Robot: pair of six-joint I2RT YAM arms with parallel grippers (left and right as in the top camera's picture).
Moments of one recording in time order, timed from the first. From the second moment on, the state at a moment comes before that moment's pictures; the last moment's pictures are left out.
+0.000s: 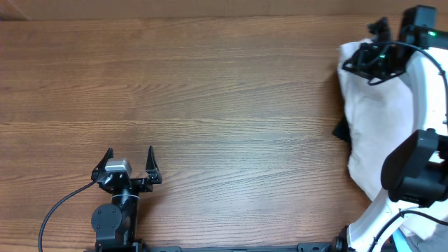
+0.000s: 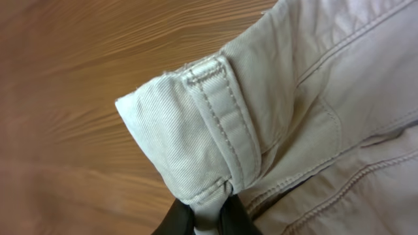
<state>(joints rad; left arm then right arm) 0.07 0.02 0.01 -0.07 0.05 -0.10 -0.21 2.01 1.88 -1.12 -0.53 0.00</state>
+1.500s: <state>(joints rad) 0.07 0.02 0.01 -0.07 0.05 -0.10 0.39 2.01 1.84 -1.29 -0.46 0.04</state>
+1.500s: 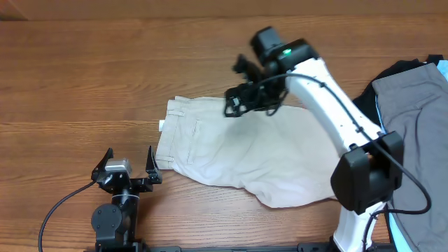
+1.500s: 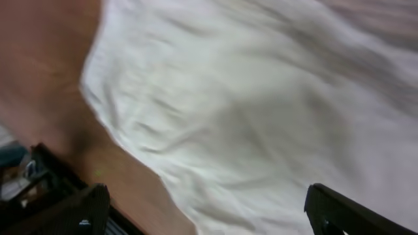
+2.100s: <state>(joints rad) 0.07 0.02 0.01 -0.07 0.05 -0.10 0.18 2.01 1.50 -1.16 -0.35 0.07</state>
